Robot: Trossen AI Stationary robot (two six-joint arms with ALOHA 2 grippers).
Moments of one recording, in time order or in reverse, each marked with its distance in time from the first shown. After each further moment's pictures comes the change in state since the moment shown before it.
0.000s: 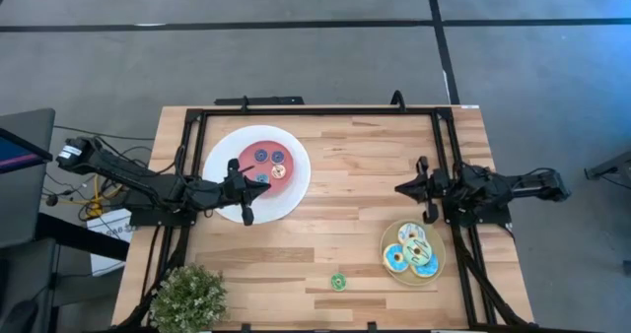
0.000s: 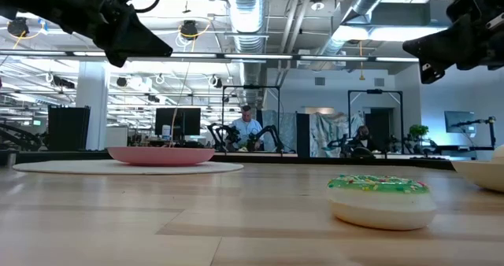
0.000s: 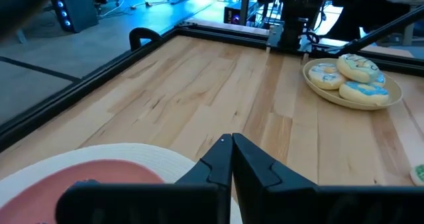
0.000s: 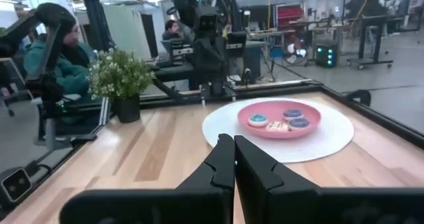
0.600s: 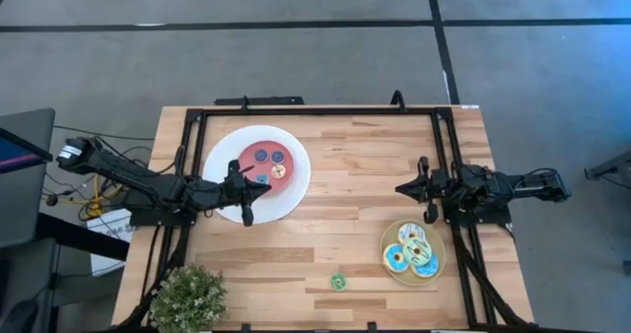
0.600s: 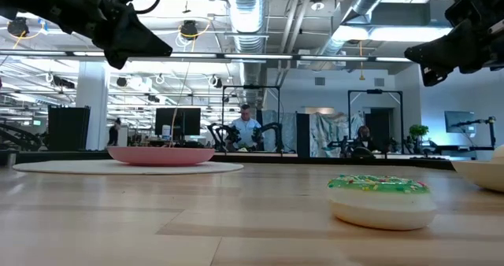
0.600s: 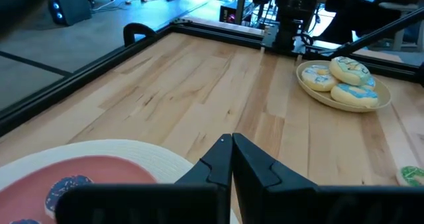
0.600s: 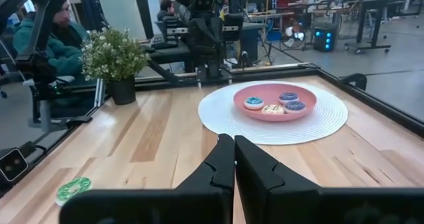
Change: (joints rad) left arm 0.000 0.000 0.000 -0.002 0.020 -0.039; right arm -0.009 -0.001 0.043 -0.137 0.003 -0.007
